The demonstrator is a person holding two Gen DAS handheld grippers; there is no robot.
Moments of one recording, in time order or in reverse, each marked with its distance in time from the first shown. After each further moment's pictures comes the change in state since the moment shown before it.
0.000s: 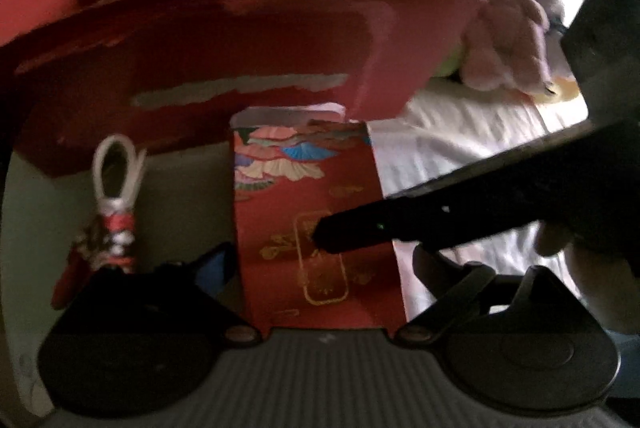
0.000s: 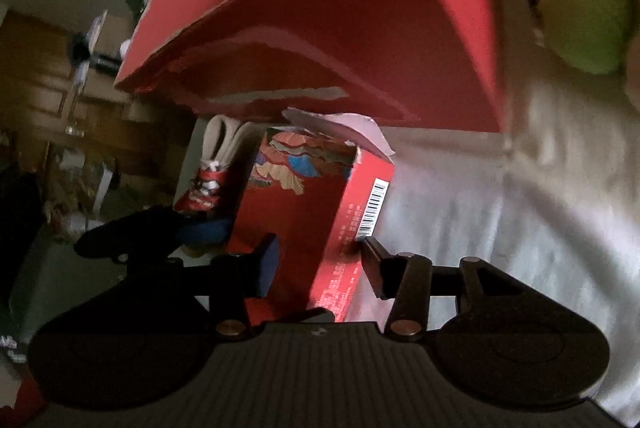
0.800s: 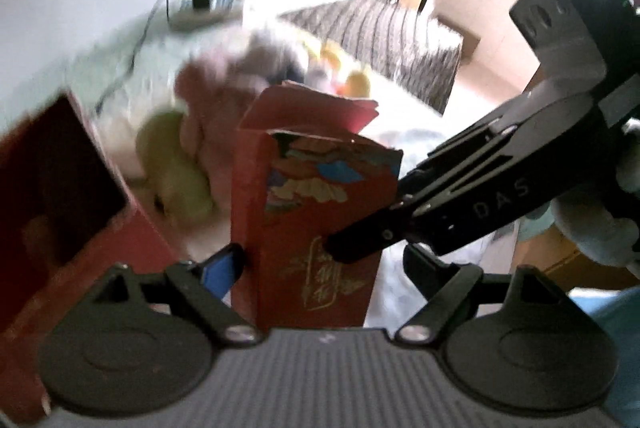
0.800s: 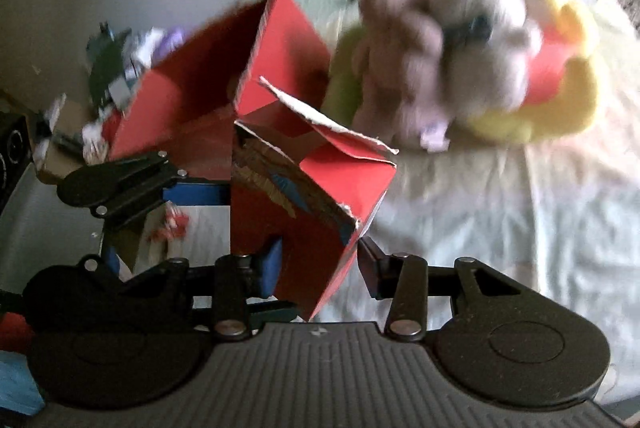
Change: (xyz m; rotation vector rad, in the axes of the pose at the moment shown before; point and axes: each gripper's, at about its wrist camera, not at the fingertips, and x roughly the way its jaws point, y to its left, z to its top) left arm -0.056 -0.138 0.055 0.560 -0.158 -0.265; right arm -0.174 -0.026 -0.068 0.047 -0.329 -0.221
